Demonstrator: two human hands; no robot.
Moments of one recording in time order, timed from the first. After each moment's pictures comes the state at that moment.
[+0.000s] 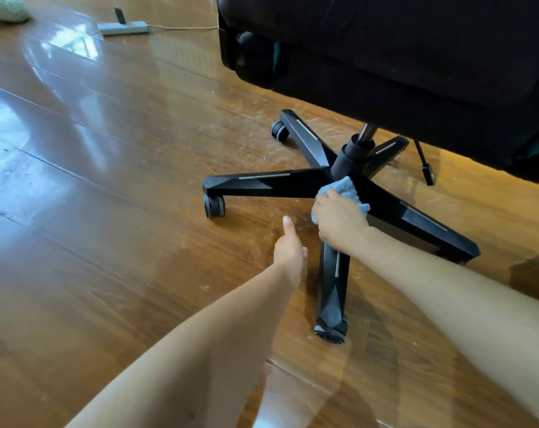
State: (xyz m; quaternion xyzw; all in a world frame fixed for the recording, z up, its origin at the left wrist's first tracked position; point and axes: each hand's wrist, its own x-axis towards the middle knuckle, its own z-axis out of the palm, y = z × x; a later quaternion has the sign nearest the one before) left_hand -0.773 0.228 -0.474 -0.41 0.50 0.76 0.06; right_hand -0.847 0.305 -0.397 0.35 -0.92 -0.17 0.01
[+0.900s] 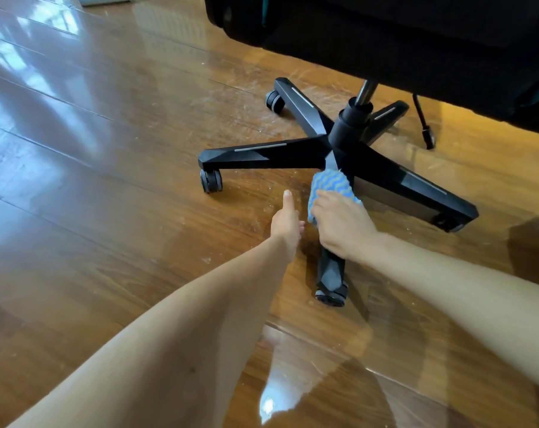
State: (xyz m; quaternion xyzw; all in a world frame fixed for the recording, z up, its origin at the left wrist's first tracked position) left_hand -0.761 0.225 -0.479 -0.39 0.54 0.74 0.07; right_hand -0.803 0.353 -0.436 0.41 -0.91 -0.06 -0.01
